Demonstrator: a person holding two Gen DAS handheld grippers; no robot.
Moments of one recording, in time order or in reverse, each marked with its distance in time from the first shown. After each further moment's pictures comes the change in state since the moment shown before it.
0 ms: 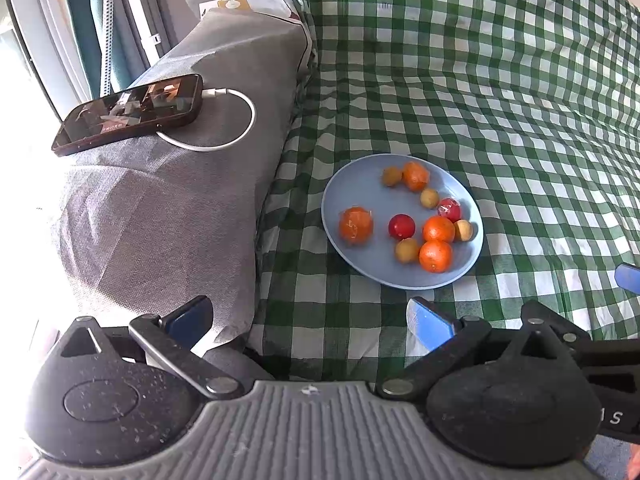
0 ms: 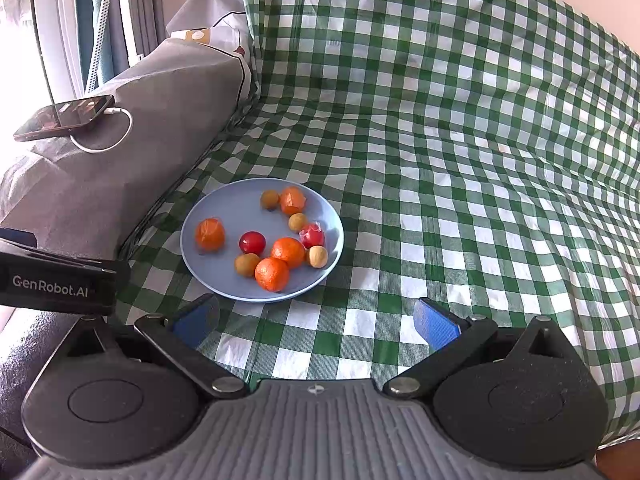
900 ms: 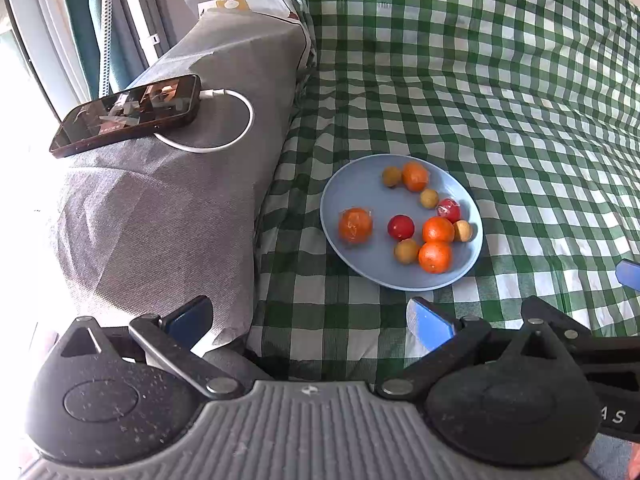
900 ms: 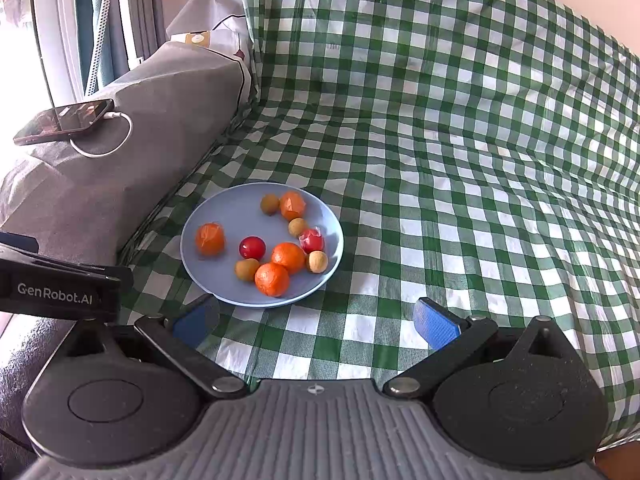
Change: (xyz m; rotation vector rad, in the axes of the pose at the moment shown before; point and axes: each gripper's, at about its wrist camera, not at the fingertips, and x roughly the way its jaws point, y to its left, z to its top) left arm 0.001 0.000 0.001 0.001 0.001 0.000; right arm 0.000 -0.004 0.003 -0.010 -0.008 0.008
